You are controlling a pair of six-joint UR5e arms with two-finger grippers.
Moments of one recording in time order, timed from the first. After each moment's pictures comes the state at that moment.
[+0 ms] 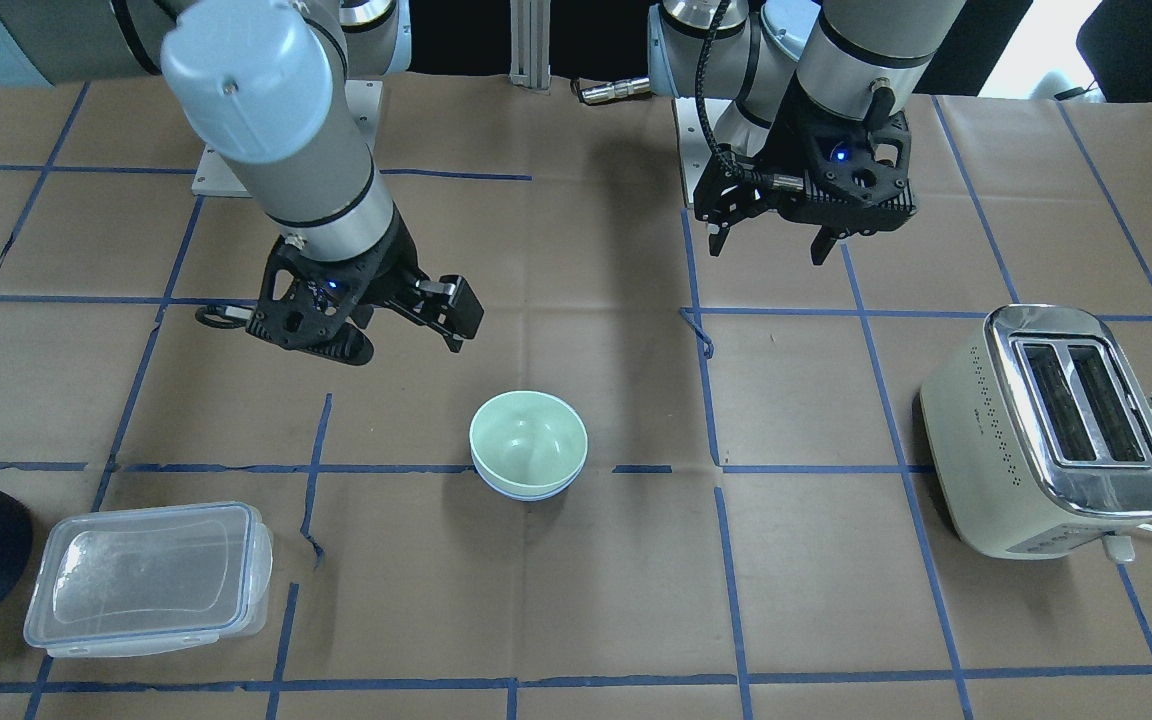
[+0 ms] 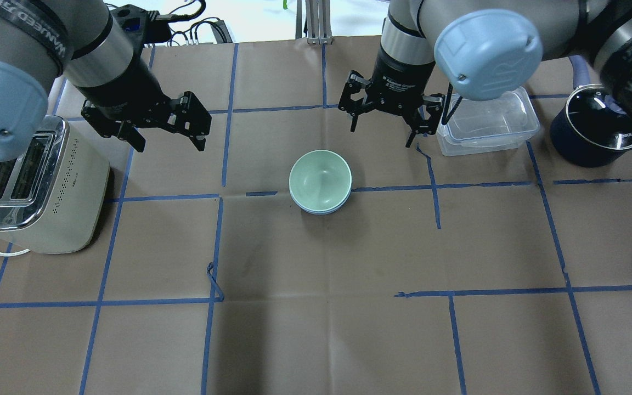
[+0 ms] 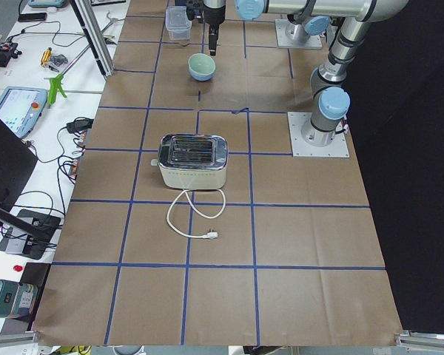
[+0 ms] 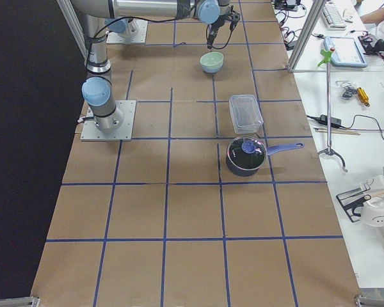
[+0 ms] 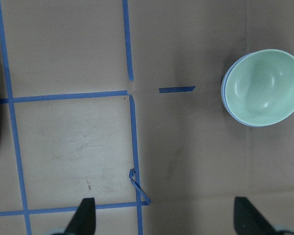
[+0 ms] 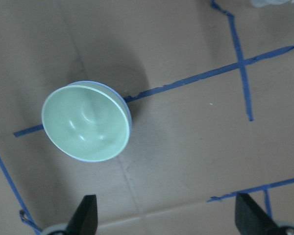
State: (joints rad) left arm -1.61 -1.54 -1.62 -1.55 1.53 0.02; right arm 1.74 -1.39 1.47 -1.58 -1.46 0.45
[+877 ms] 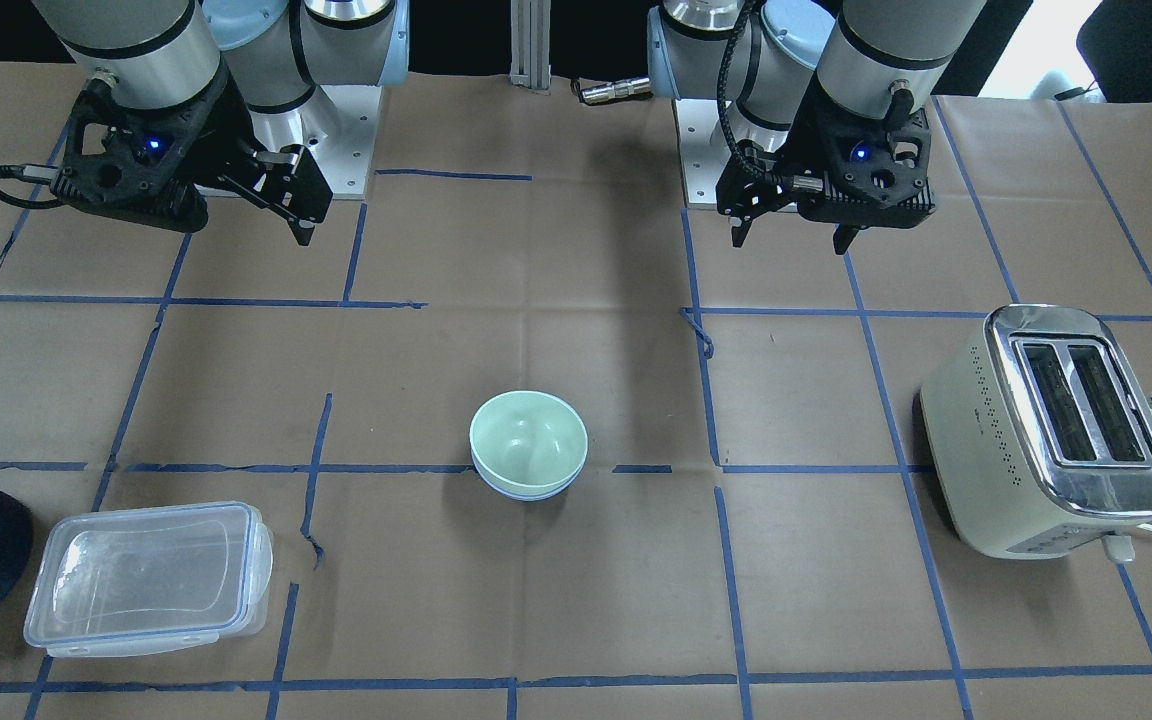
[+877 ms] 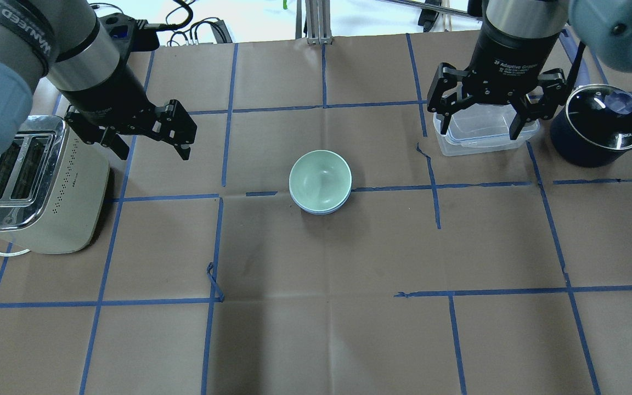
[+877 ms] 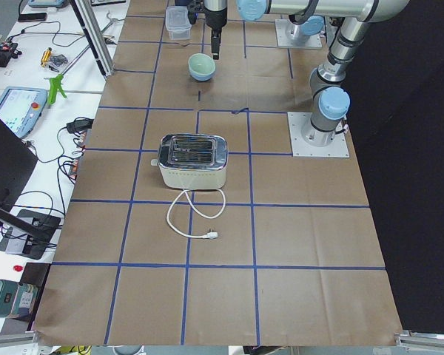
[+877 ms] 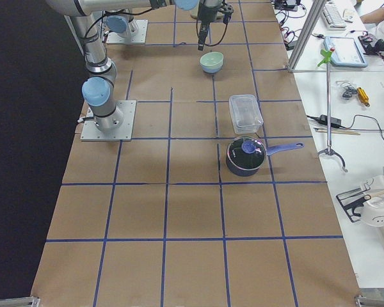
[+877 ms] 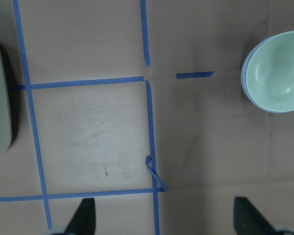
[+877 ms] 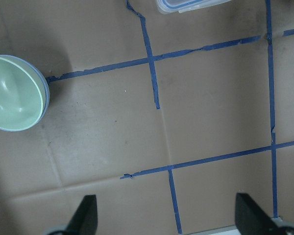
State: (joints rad) left arm -1.58 -1.53 -1.61 -1.60 1.57 0.05; right arm 1.62 -1.53 1.47 -1.40 -1.59 0.23
